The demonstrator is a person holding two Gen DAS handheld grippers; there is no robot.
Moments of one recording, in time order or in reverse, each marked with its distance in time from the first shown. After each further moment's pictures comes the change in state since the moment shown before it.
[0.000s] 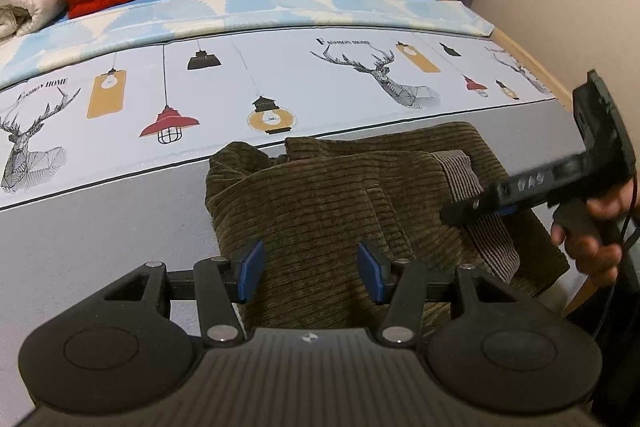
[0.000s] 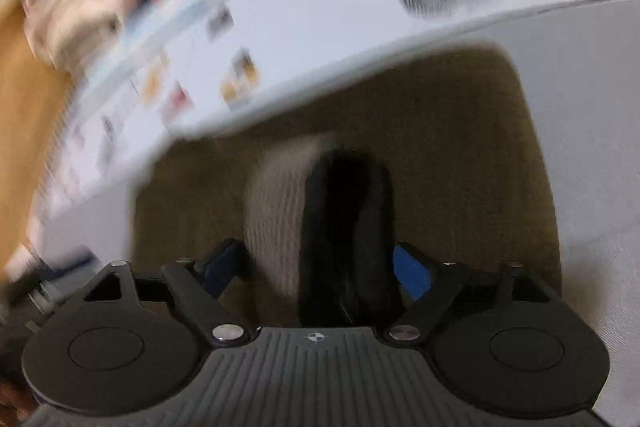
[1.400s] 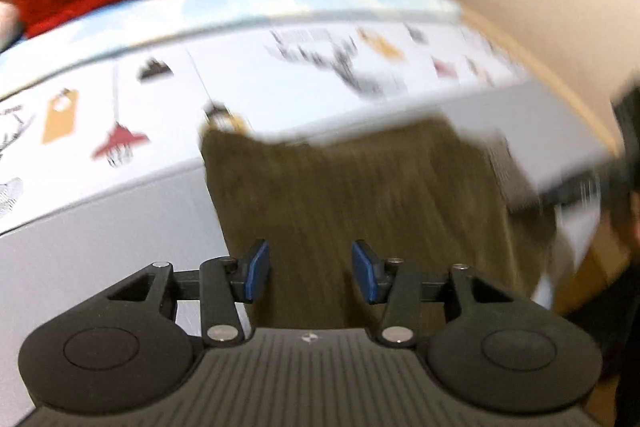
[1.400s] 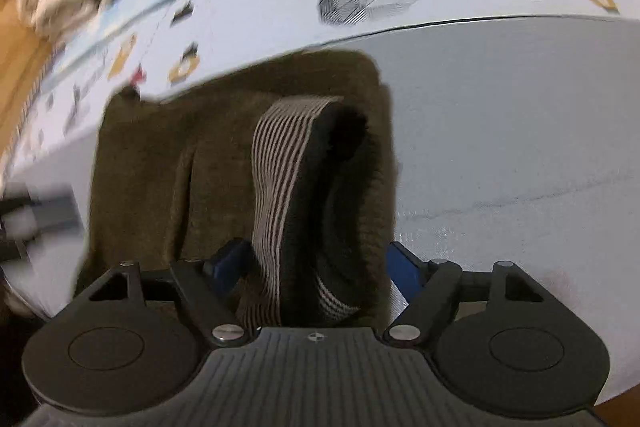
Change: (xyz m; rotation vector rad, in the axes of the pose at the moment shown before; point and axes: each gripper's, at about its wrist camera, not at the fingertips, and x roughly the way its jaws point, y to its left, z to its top) left arm 0.024 -0.028 0.019 0.066 -0.020 -0.060; right arm -0.078 -0.063 -0.029 -0.113 -0.037 -0.101
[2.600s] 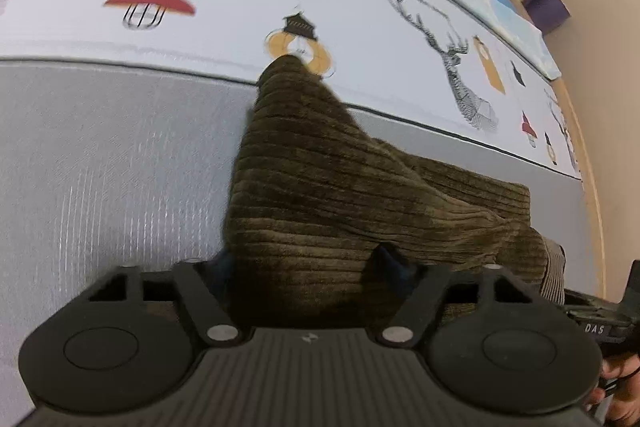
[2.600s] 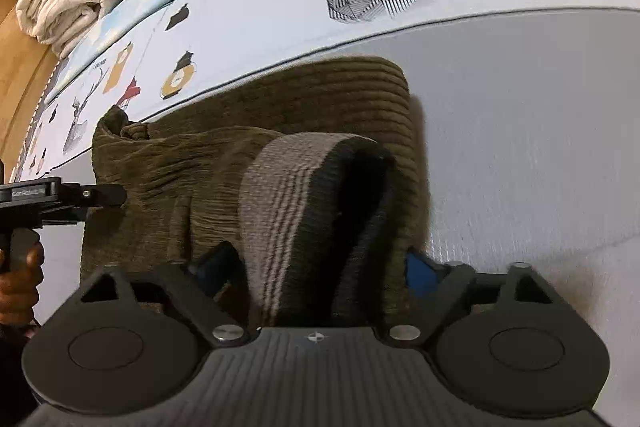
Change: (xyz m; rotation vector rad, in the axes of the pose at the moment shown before) left arm 0.105 0.067 0.017 -0.486 0.235 -0.041; right arm 0.051 -0.004 0.037 0.058 -0.009 0.079
